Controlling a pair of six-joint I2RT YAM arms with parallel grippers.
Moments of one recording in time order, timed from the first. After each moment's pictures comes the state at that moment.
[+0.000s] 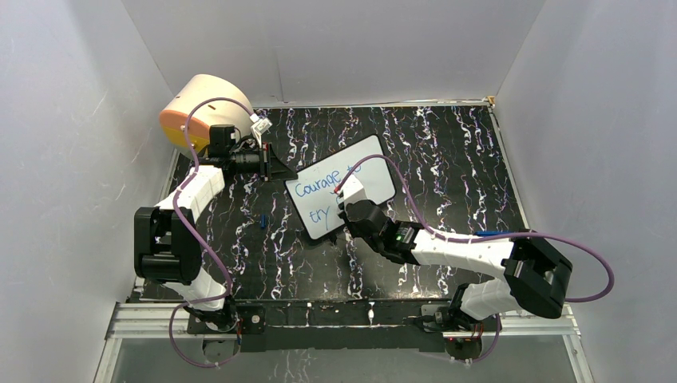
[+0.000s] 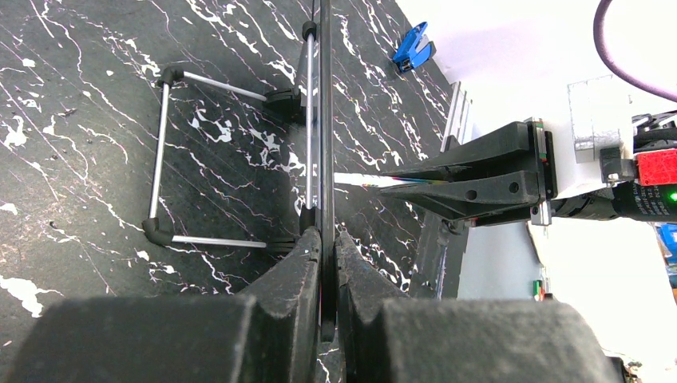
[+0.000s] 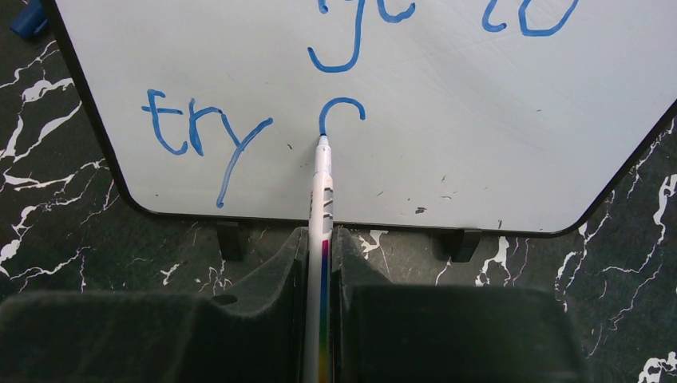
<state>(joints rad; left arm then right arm) -0.07 1.59 1.08 -0.23 1.16 -0.08 1.09 1.35 0.75 0.04 0.48 0.15</state>
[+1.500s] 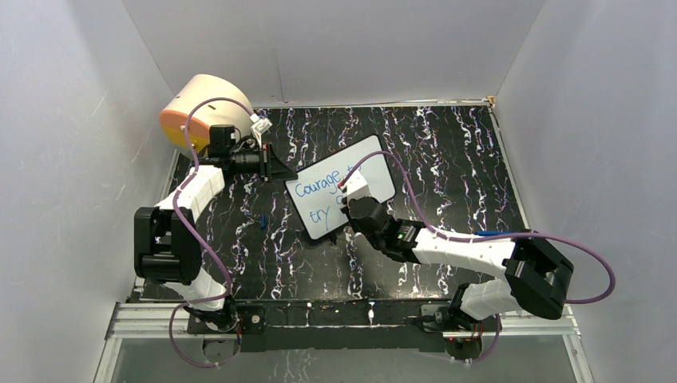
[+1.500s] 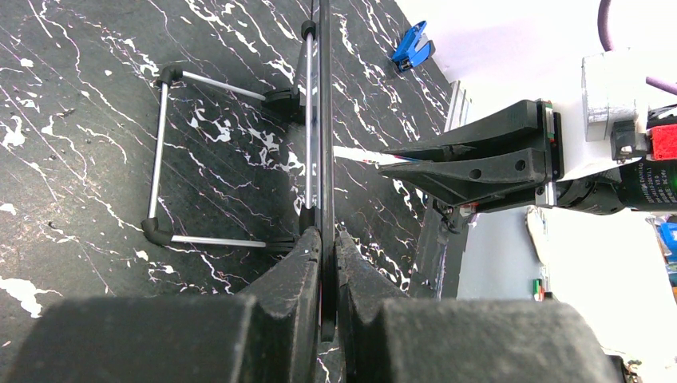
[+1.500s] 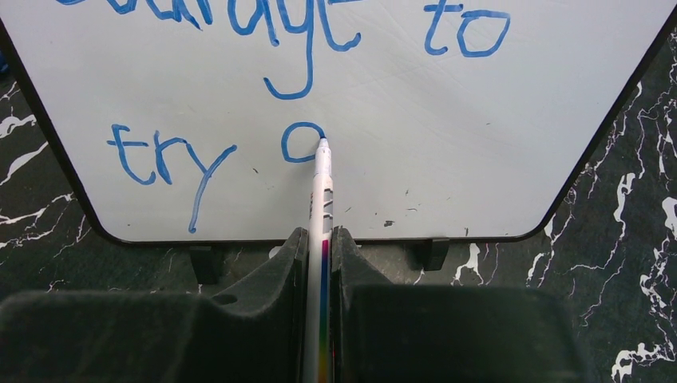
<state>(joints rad) -0.07 1.59 1.08 -0.23 1.17 -0.08 1.07 1.34 0.75 0.07 0.53 0.14</state>
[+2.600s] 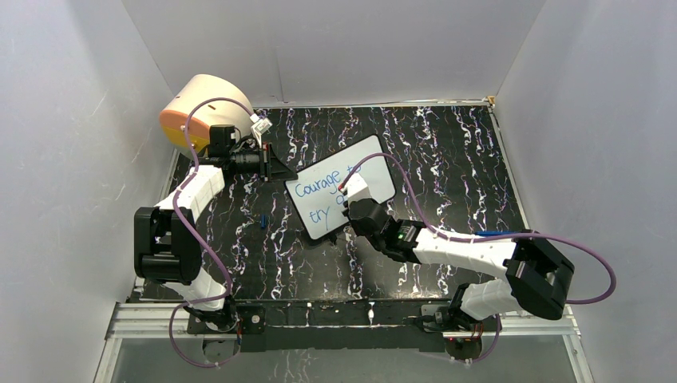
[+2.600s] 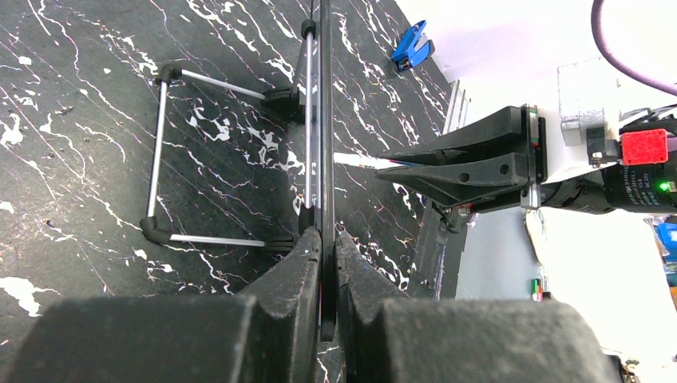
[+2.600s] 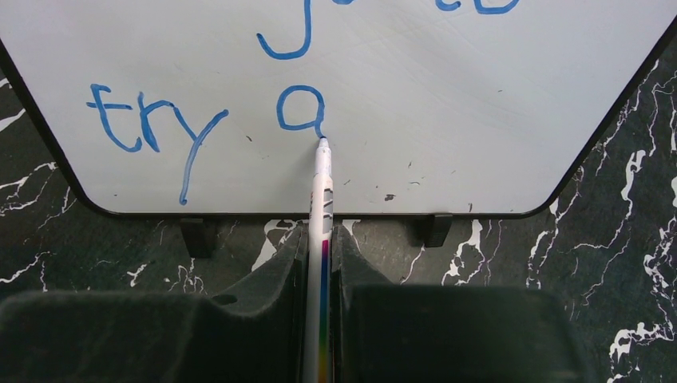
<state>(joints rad) -0.07 1.59 1.08 -0.24 1.17 -0.08 1.07 1.34 0.75 0.00 0.51 0.16</state>
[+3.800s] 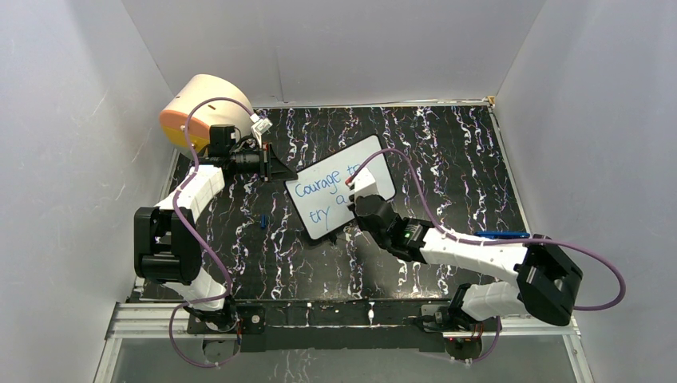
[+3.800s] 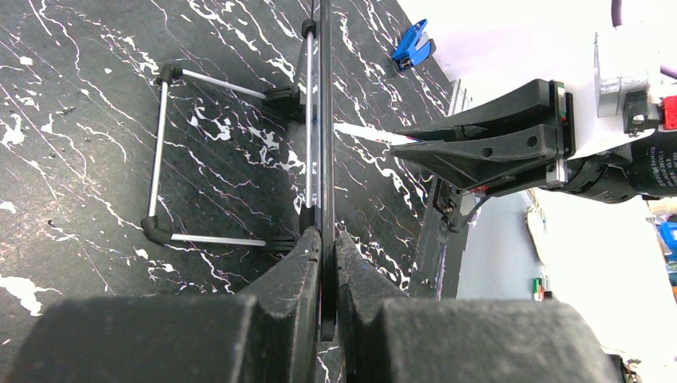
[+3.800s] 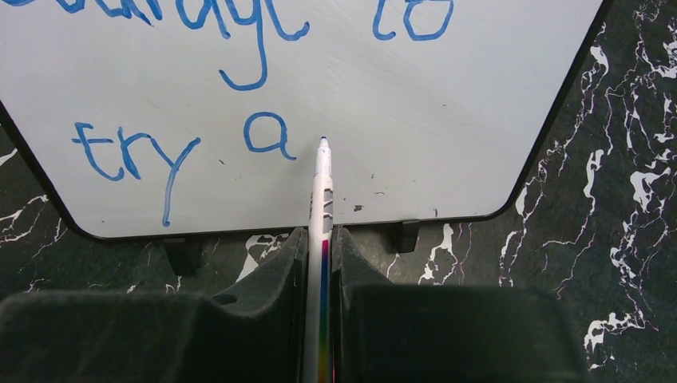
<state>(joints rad) -0.07 1.59 1.08 -0.25 1.16 -0.07 1.05 1.28 0.74 0.00 0.56 0.16</state>
